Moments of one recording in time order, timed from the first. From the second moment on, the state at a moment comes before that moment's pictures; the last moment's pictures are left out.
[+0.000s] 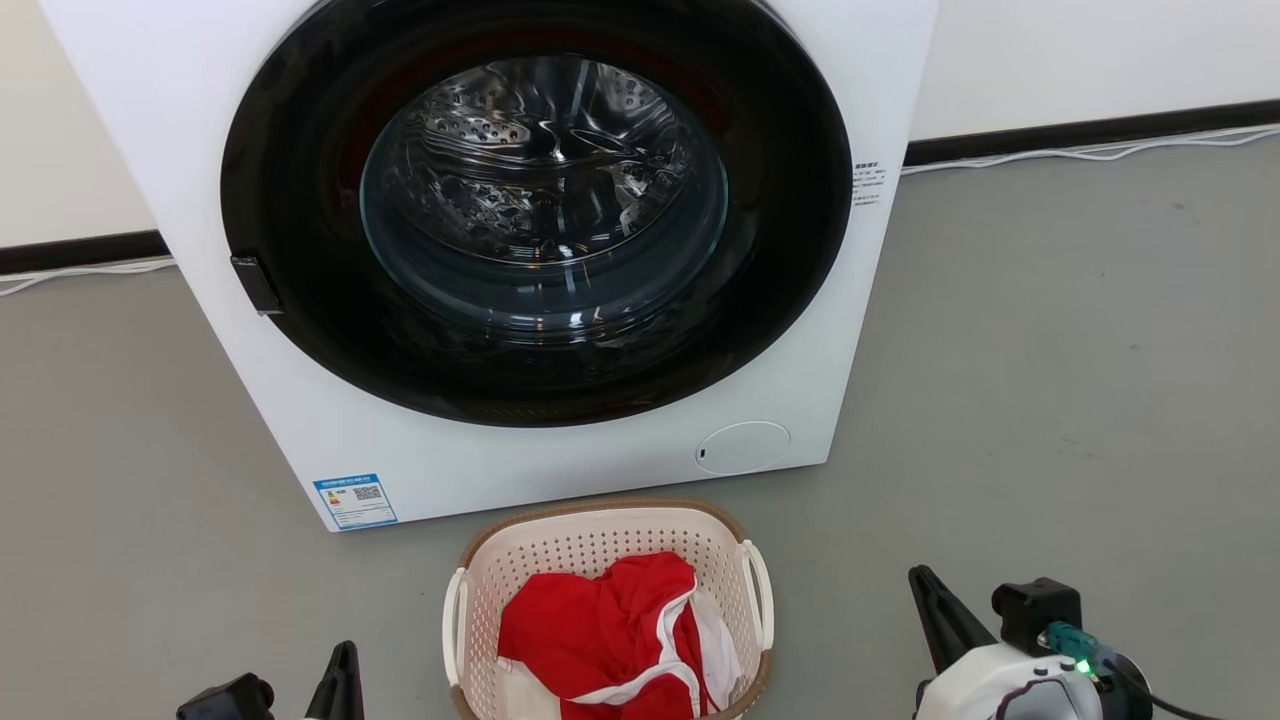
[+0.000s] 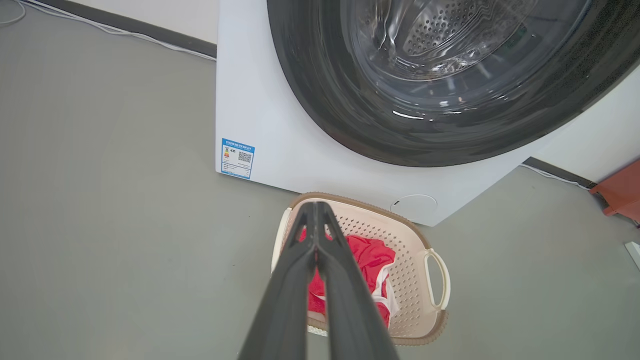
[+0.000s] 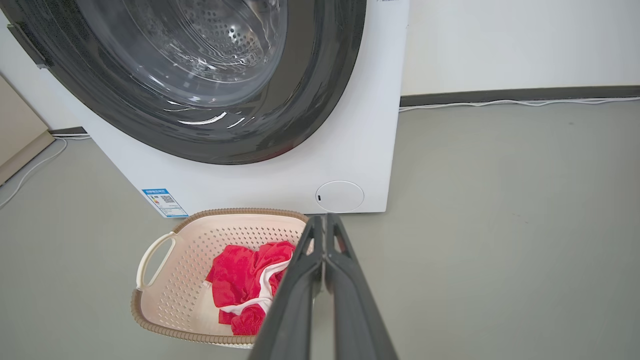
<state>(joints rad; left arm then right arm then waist) 0.04 0.07 -0.02 0.41 -0.47 0.03 -0.16 -0.17 -0.05 0.07 0.65 0.10 0.13 -0.16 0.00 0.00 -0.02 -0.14</state>
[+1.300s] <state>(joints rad) 0.03 0.06 0.01 0.37 -0.83 -0.01 -0.08 -0.15 -0.05 0.01 0.53 0.59 0.13 -0.08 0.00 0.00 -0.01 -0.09</state>
